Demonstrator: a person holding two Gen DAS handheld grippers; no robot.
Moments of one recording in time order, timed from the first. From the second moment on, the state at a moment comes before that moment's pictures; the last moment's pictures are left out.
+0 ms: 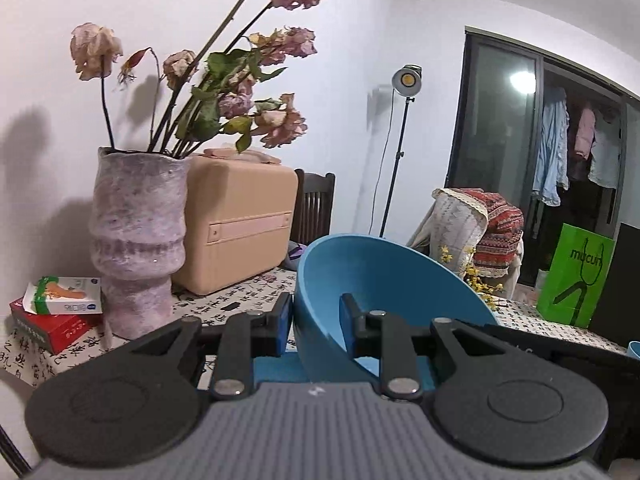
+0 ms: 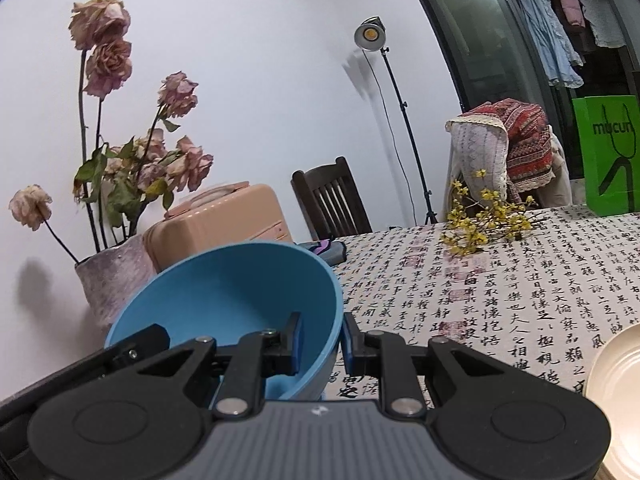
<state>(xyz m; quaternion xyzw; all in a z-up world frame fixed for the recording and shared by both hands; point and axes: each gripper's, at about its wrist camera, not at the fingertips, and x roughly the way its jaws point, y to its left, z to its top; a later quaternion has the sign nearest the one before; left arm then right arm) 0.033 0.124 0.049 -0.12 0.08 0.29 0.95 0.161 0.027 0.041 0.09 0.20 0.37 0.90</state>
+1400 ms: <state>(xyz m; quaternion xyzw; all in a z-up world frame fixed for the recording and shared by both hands) 0.038 0.169 0.006 -0.15 0.13 0.31 0.93 0.164 0.085 0.013 0.04 0.24 0.38 0.89</state>
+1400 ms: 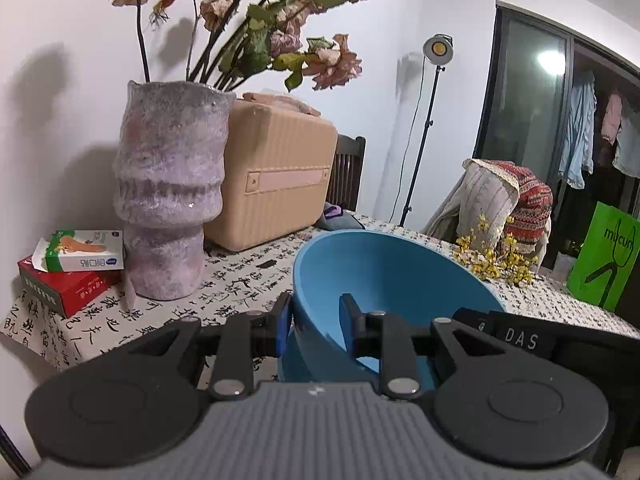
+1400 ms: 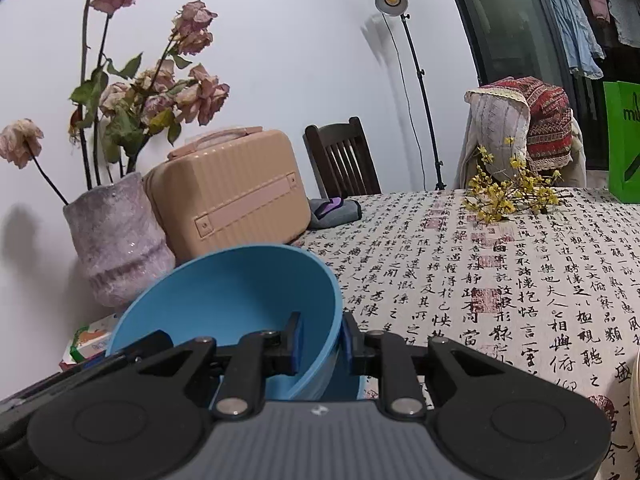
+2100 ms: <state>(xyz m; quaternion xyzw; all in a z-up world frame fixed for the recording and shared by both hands) 0.056 0.172 -0.015 -0.14 0.16 0.32 0.92 0.172 0.098 -0.007 0.01 0.25 0.36 0.90</state>
